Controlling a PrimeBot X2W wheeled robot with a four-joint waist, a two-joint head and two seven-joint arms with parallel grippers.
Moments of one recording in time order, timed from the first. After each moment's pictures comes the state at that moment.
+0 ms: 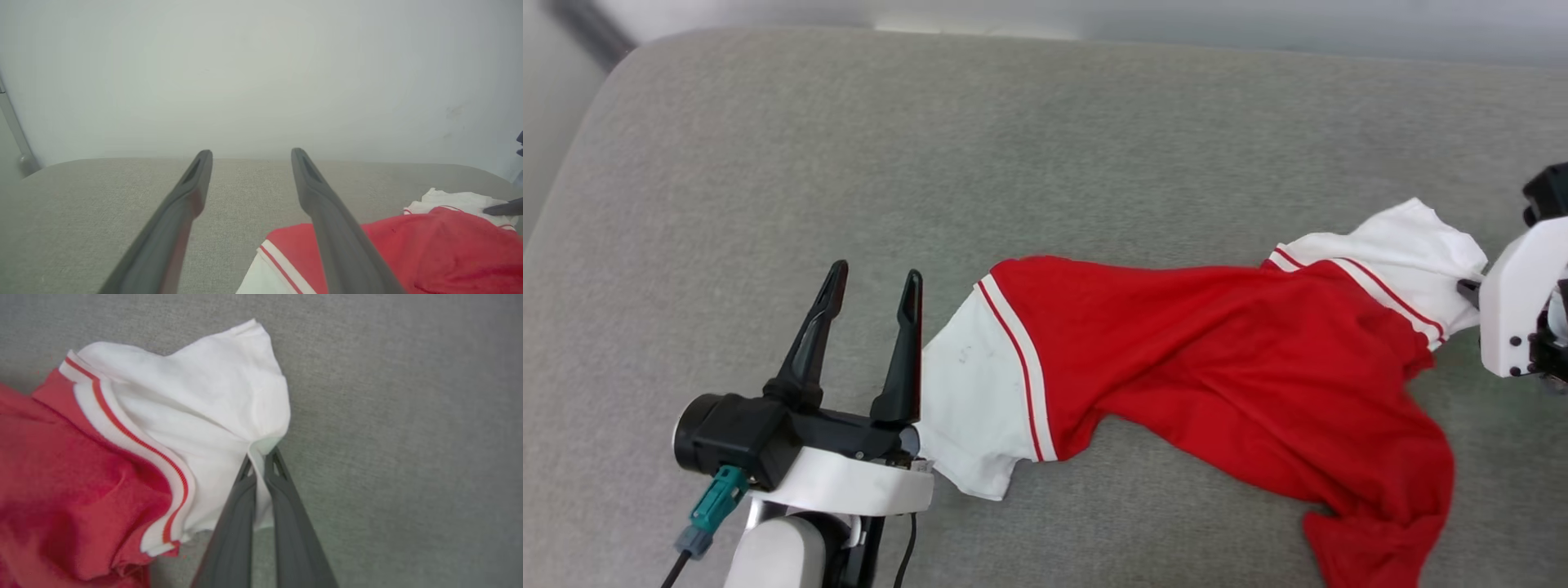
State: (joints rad) left arm -0.14 0.06 -0.11 -0.10 -0.21 -0.13 -0.26; right arm -0.62 -0.51 0.22 0.46 0.48 0.13 0.76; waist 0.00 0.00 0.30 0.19
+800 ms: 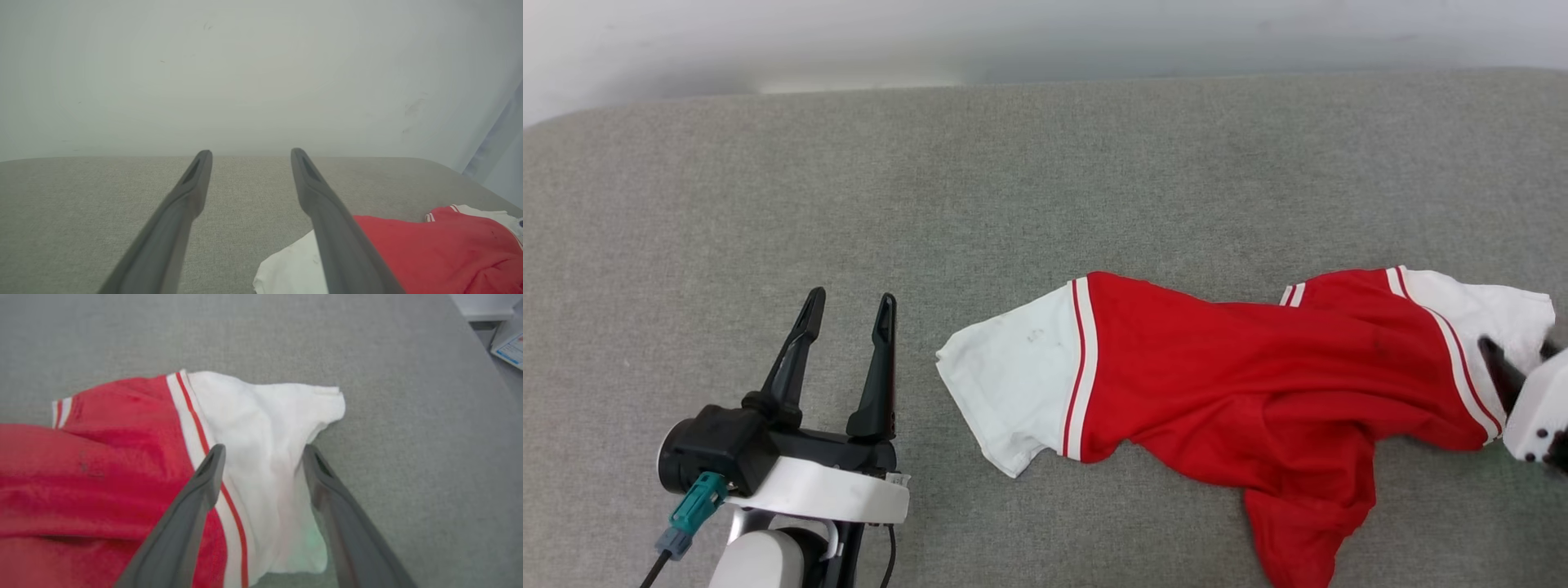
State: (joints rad) left arm -0.11 0.10 -0.09 -0.05 -0.26 -0.13 -0.26; right arm -0.35 -0.39 -0.11 0.46 0.37 0.13 0.43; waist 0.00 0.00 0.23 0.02
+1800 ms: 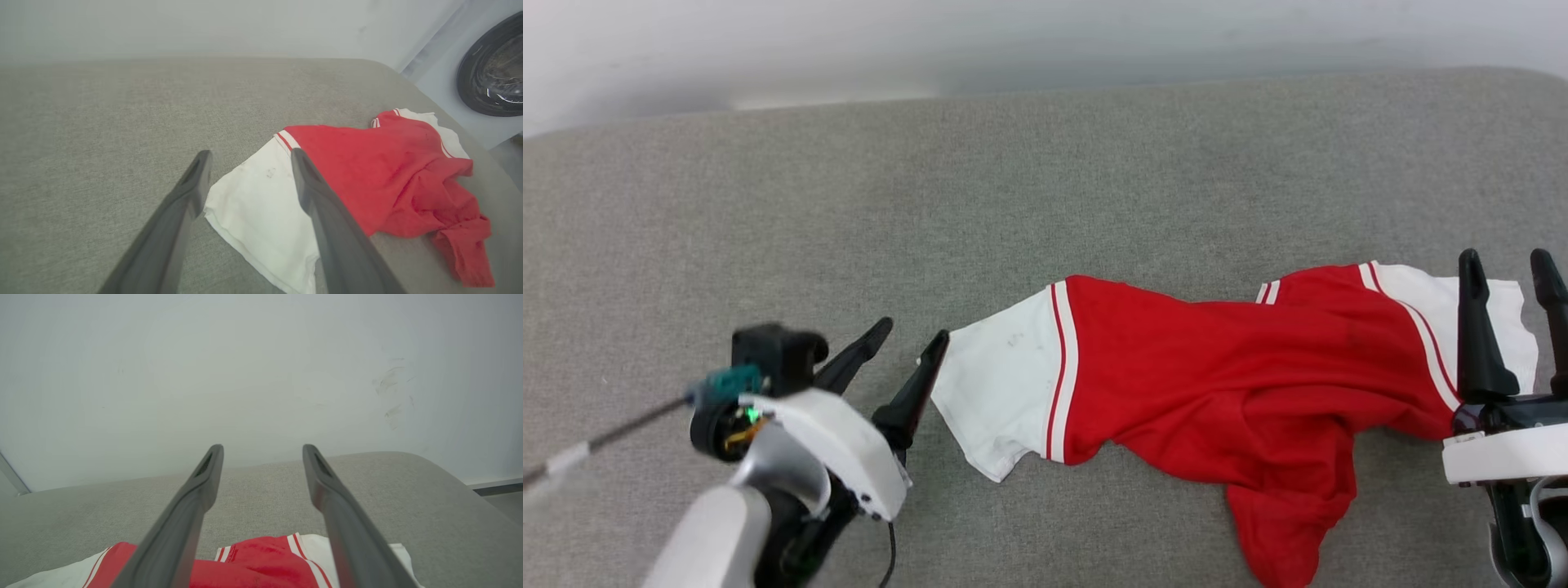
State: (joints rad) left arm -0.18 0.30 -0.25 -0.03 -0.54 -0.13 0.14; right arm -0.12 -0.16 -0.10 -0.08 0.33 0.13 -0.14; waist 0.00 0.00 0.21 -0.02
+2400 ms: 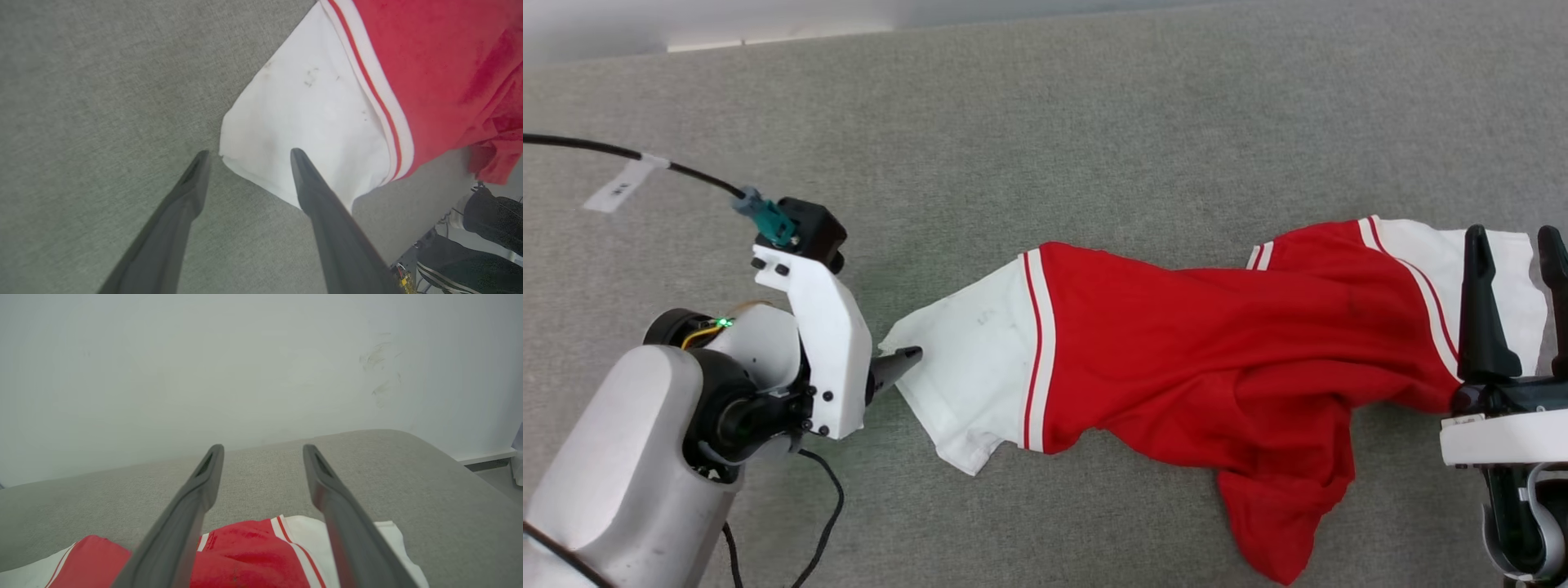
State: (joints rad) left arm -0.52 0.50 -0.35 0.01 -0.80 -0.05 0.99; right arm -0.15 -0.13 -0.11 -0.11 0.32 0.13 -0.14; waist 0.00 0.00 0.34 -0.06
